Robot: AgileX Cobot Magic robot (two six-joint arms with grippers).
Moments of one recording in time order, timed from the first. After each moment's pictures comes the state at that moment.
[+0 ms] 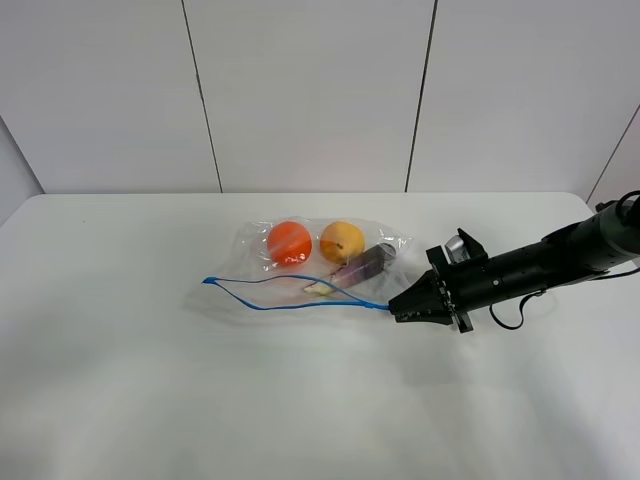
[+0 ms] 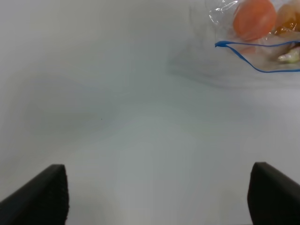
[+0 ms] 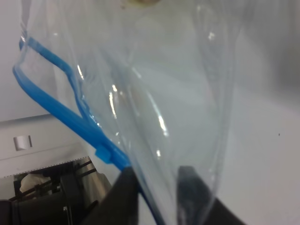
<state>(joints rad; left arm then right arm) 0.02 0.00 -0.57 -0.10 1.17 0.02 -0.07 2.20 -1.05 1.29 1.14 -1.01</state>
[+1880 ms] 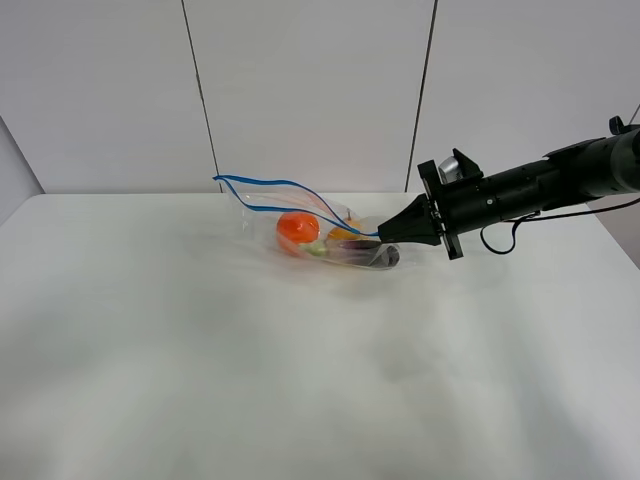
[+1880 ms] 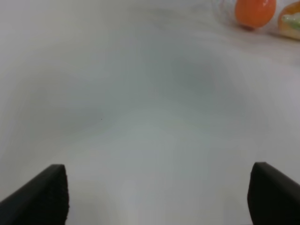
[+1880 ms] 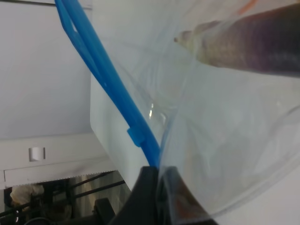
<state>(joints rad) 0.02 0.00 -0.57 -0.09 1.17 0.02 -0.01 2.08 -1.30 1.26 1.20 -0.75</state>
